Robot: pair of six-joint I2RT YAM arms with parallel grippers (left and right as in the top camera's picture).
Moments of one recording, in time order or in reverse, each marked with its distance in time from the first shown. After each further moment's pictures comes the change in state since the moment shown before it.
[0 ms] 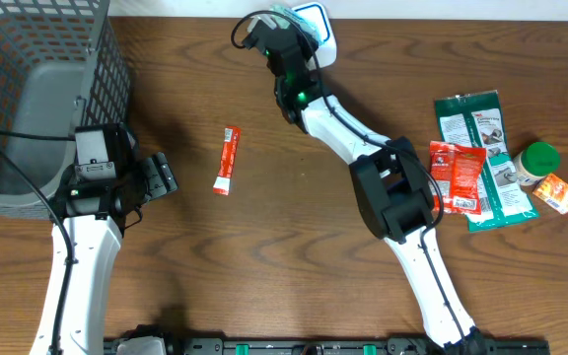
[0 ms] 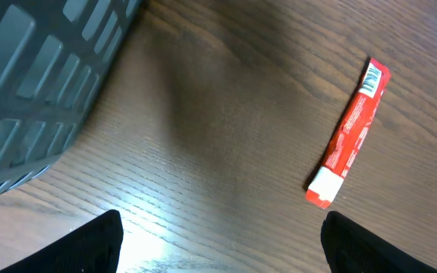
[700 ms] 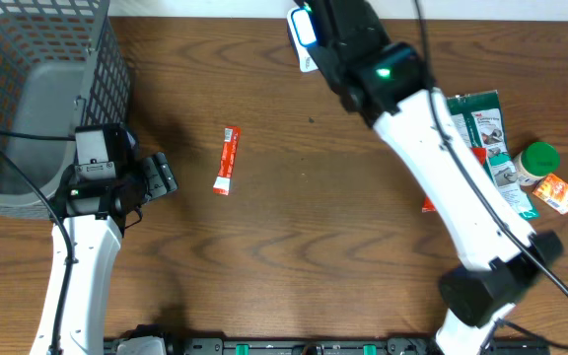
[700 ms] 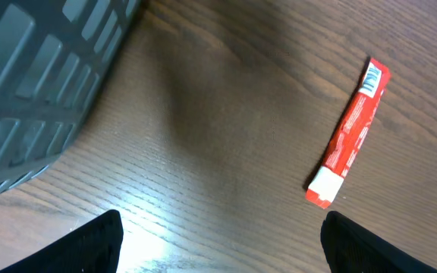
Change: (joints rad) left arm 0.000 0.000 0.000 0.000 0.000 0.000; right arm 0.015 -0.694 0.005 -1.200 -0.040 0.605
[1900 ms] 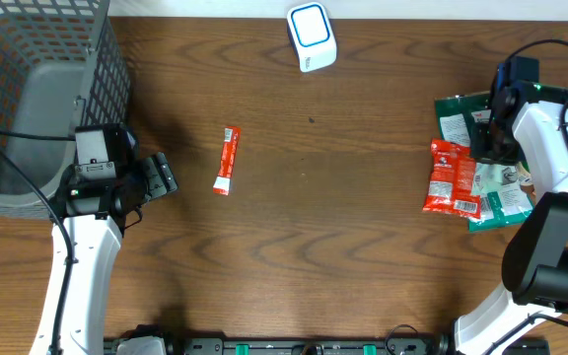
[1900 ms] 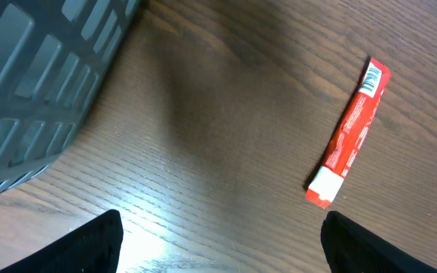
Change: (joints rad) left arm 0.000 0.000 0.000 0.000 0.000 0.000; right arm -0.734 0.006 -0.608 0.007 -0.243 0.213
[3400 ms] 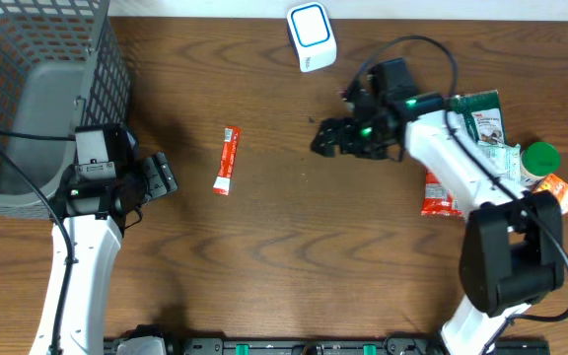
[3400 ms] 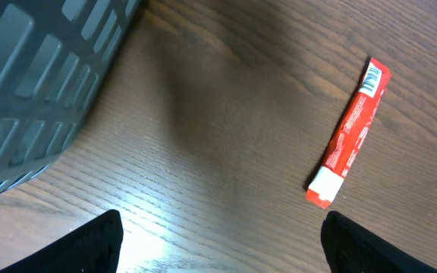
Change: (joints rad) left arm 0.000 0.000 0.000 0.000 0.000 0.000; right arm 0.503 0.000 -0.071 0.293 -0.719 0.248
